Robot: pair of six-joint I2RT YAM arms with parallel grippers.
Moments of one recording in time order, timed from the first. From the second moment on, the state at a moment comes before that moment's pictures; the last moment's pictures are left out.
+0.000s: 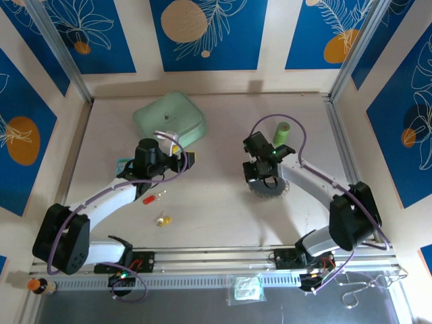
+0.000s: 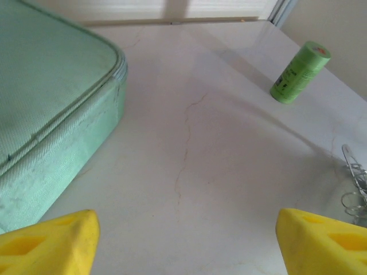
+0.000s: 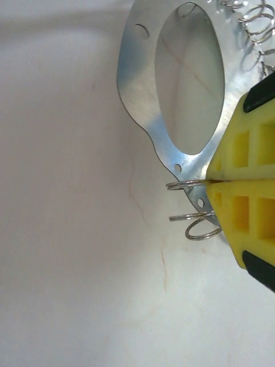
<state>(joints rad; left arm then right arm) -0.44 1.29 0.67 0.20 0.25 -0.19 0.58 1.43 1.02 -0.76 0.08 0.29</state>
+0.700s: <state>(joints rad) -0.57 1.29 0.67 0.23 0.64 0.13 0.75 1.16 0.79 -0.45 -0.19 0.02</state>
